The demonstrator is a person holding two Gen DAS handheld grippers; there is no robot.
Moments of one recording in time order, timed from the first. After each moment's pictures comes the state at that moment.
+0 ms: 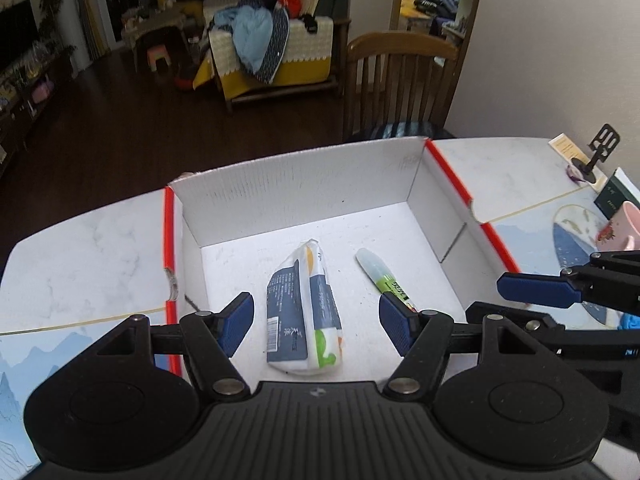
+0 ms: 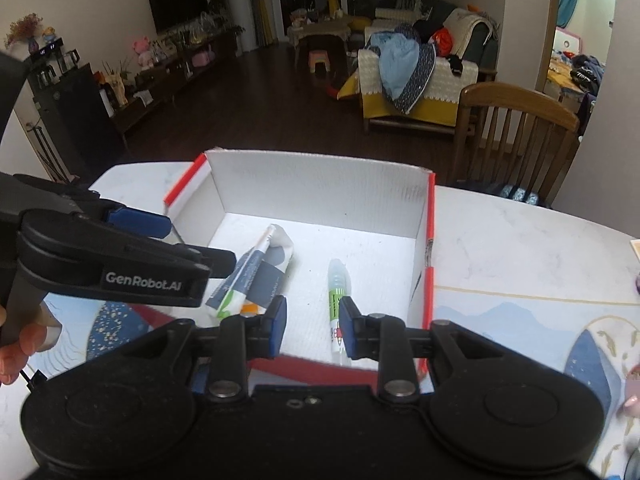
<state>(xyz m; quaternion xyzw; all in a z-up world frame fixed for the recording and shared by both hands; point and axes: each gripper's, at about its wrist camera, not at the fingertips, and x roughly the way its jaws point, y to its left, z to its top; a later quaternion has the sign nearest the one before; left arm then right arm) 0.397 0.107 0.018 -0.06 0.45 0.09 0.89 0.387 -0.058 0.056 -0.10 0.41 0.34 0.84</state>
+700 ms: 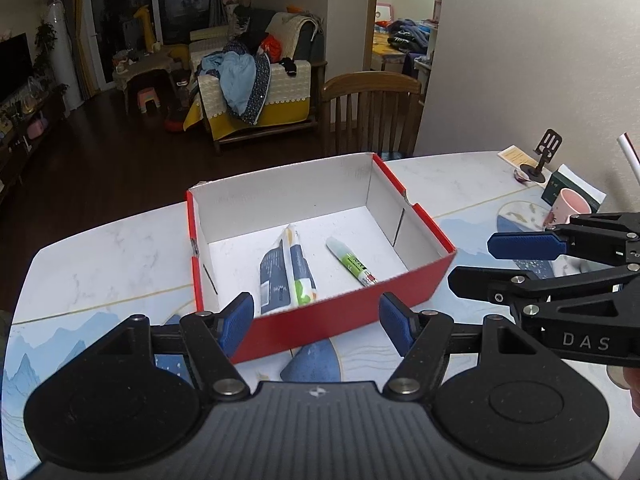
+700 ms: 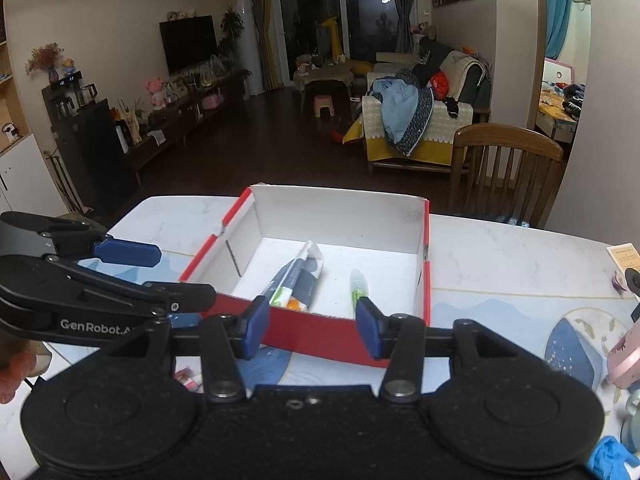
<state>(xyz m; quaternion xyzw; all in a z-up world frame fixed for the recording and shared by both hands) 0.284 0.076 0.064 -0.05 0.39 0.06 0.92 0.306 -0.092 0.099 -0.08 0.35 0.35 0.87</state>
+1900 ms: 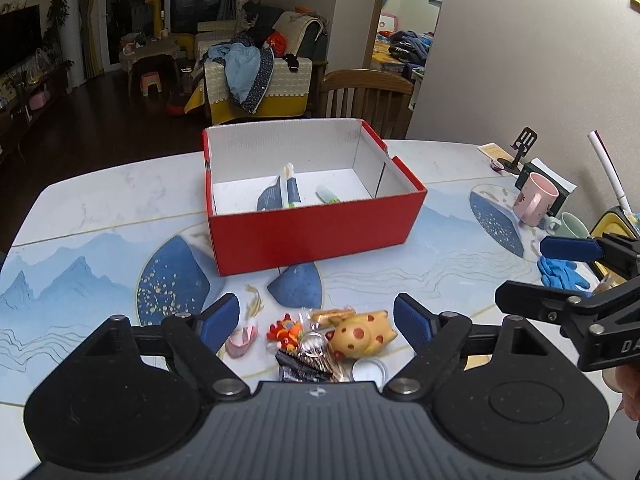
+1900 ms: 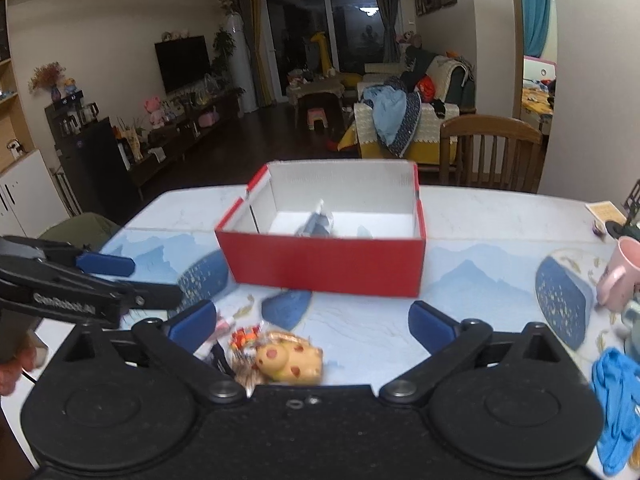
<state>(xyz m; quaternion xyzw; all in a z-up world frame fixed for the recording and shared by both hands) 0.175 0.064 0.038 -0.10 0.38 0.05 0.92 0.216 -0.139 0.076 -0.05 0.34 0.33 0.88</state>
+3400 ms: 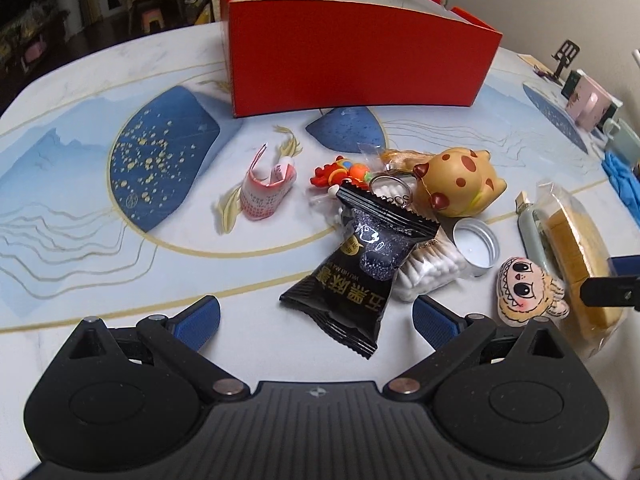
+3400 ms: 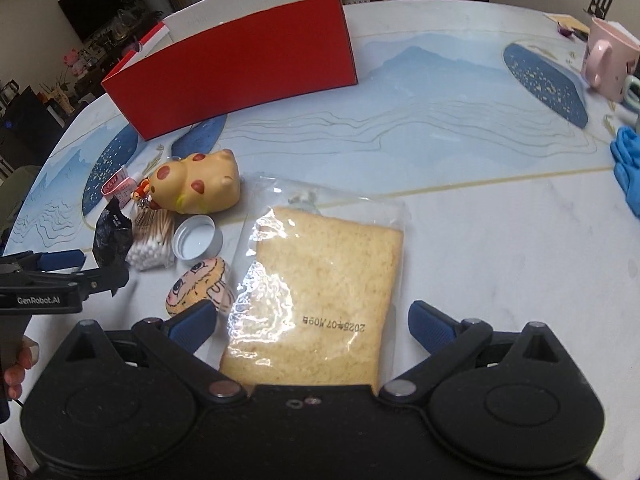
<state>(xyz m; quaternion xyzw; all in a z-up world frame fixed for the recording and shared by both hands) 0.173 0.086 -0.124 -0.09 0.47 0.06 0.88 0.218 -0.169 -0.066 0.00 0.52 0.24 0.82</state>
